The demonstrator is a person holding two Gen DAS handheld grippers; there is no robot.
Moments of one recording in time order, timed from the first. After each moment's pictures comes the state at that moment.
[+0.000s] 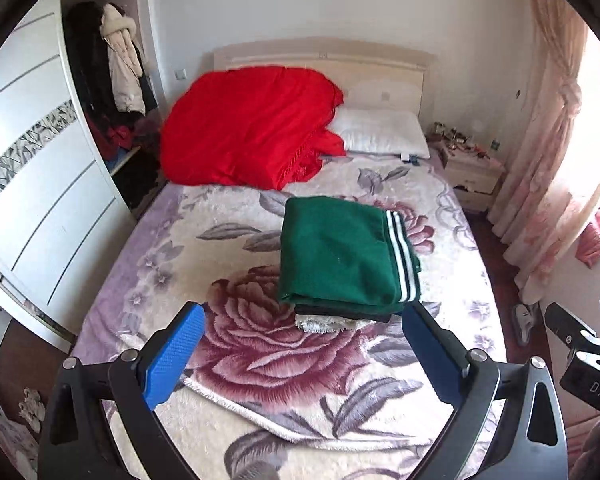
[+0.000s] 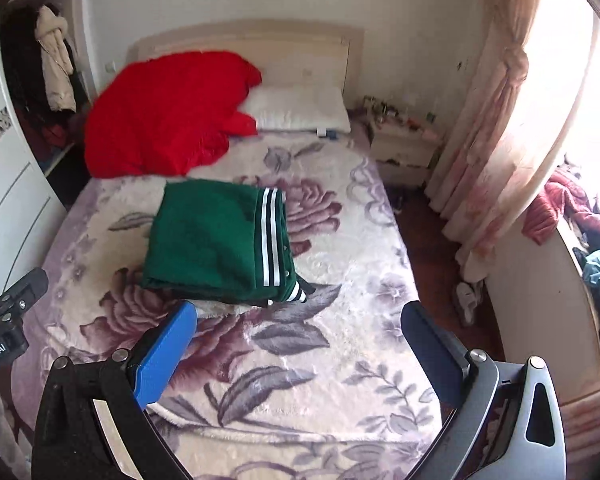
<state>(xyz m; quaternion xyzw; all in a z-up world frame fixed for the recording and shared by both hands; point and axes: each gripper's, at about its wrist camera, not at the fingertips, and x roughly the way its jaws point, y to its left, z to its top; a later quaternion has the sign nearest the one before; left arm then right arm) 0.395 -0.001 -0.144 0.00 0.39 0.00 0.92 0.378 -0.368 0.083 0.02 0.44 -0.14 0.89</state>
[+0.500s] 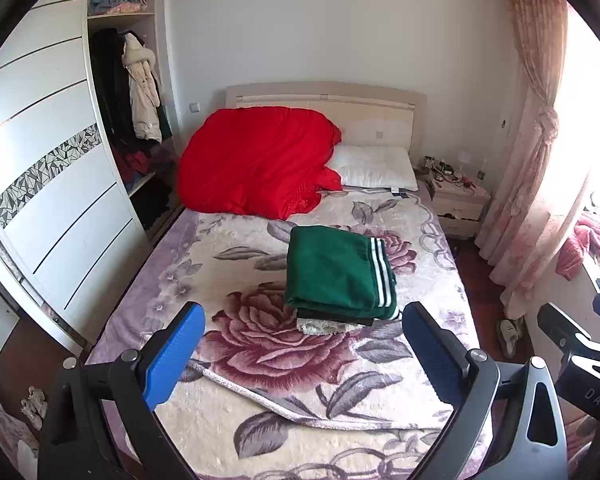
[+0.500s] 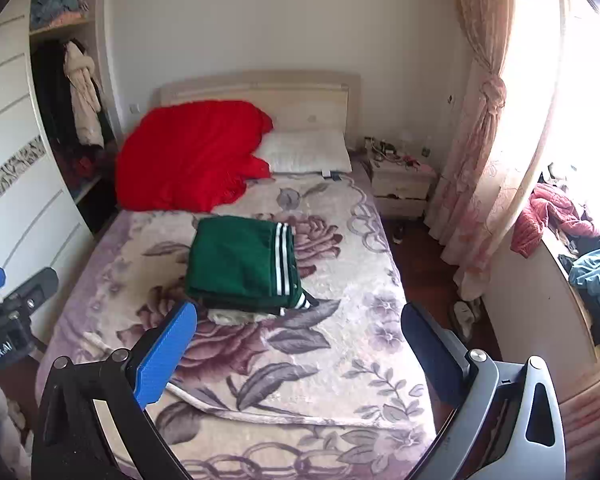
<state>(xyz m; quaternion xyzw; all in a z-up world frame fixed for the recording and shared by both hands) 0.288 0.001 -0.061 0.00 0.34 0.00 0.94 0.229 -0.347 0.211 0.03 0.37 -0.12 0.92</state>
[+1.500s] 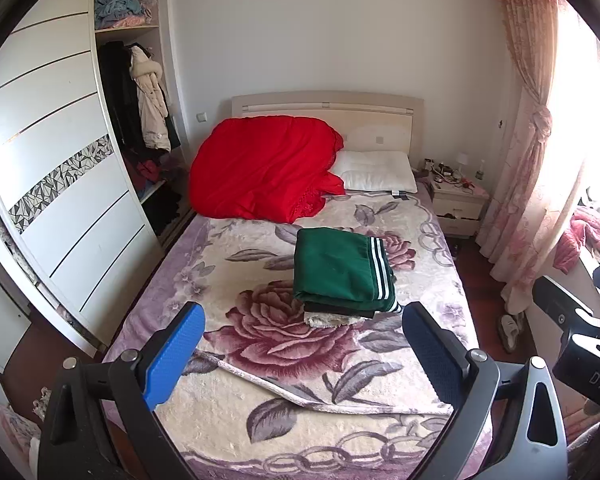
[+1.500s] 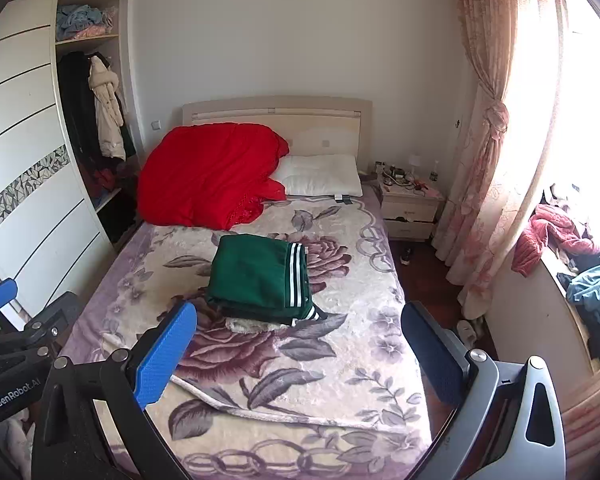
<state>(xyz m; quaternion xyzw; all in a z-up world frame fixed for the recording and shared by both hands) 0.235 -0.003 -0.038 0.01 0.33 0.01 0.94 0.174 -0.334 0.278 0.02 0.34 -0.08 0.94</state>
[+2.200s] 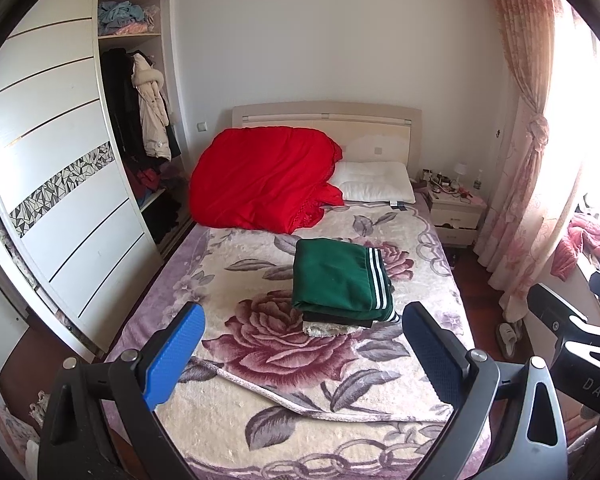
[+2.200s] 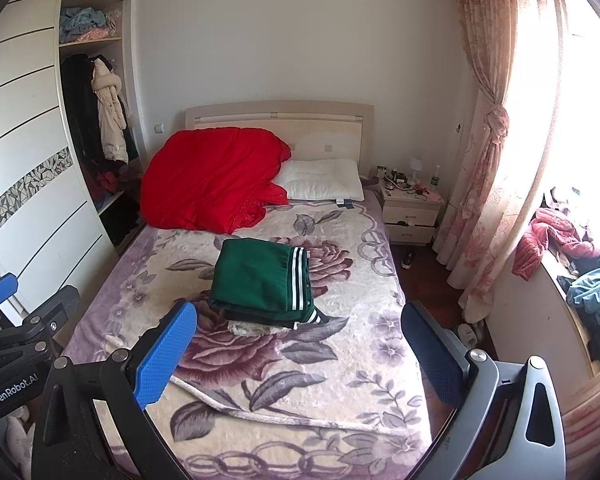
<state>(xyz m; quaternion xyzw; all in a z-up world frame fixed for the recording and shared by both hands) 0.228 0.003 -0.029 0.01 0.31 0.01 0.95 0.165 -0.329 0.286 0.02 0.33 -0.09 0.94</state>
